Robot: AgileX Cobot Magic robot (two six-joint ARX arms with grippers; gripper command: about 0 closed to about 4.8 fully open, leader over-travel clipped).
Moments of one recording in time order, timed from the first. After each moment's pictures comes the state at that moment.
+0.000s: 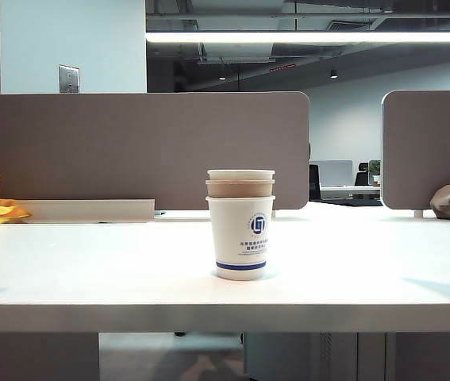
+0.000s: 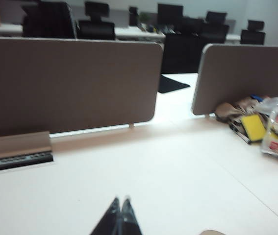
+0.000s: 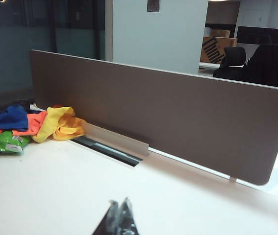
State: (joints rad) left arm -0.38 0.62 0.88 -0.22 0.06 -0.04; right arm 0.48 0.84 0.94 0.01 -0.11 -0.06
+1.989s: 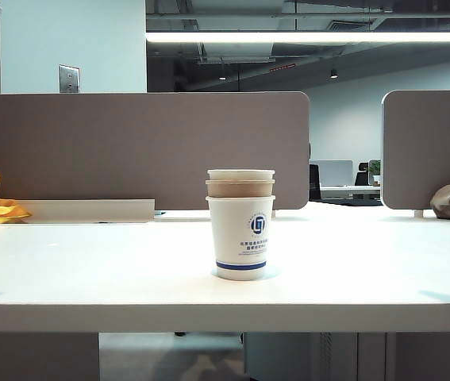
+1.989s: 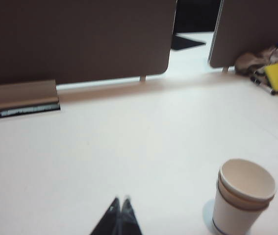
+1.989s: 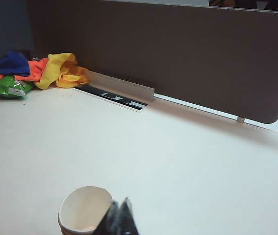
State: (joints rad) left arm -0.38 0.47 0.45 -0.02 0.02 0.00; right arm 0.48 0.63 0.56 0.06 -0.11 -0.06
